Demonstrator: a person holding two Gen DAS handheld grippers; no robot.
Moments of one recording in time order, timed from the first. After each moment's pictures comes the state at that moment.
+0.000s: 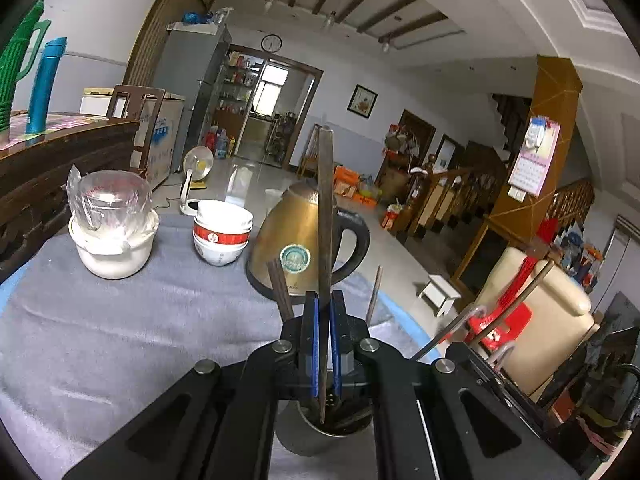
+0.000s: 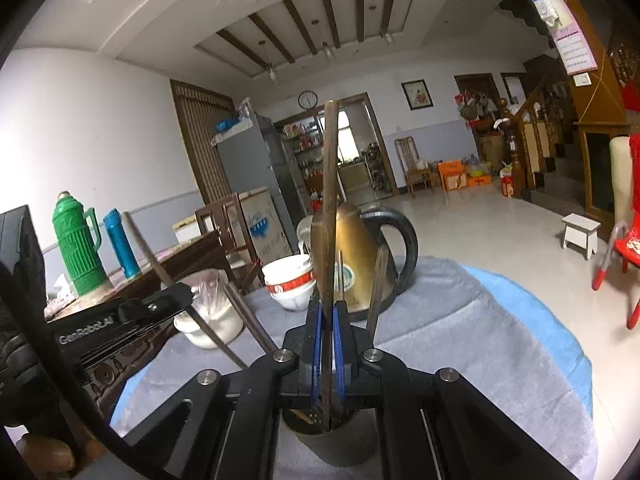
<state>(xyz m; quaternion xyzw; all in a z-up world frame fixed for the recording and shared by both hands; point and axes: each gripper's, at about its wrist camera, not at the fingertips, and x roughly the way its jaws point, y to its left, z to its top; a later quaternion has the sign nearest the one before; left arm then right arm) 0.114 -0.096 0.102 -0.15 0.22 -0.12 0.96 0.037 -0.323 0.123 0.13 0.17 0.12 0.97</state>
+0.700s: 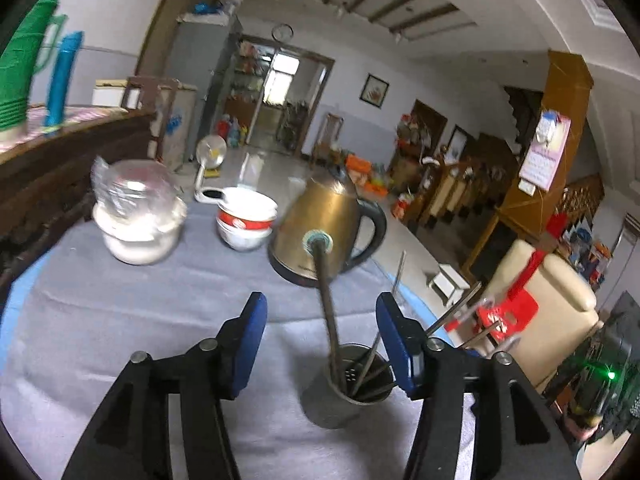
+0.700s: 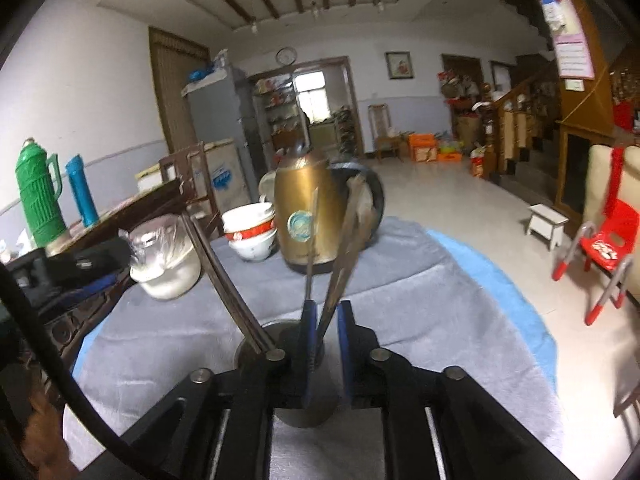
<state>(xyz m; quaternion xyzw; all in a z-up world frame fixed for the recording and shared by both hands) 0.072 -0.059 0.115 -0.16 0.24 -0.10 0.95 0.034 -0.314 0.112 0.07 0.25 0.05 0.97</state>
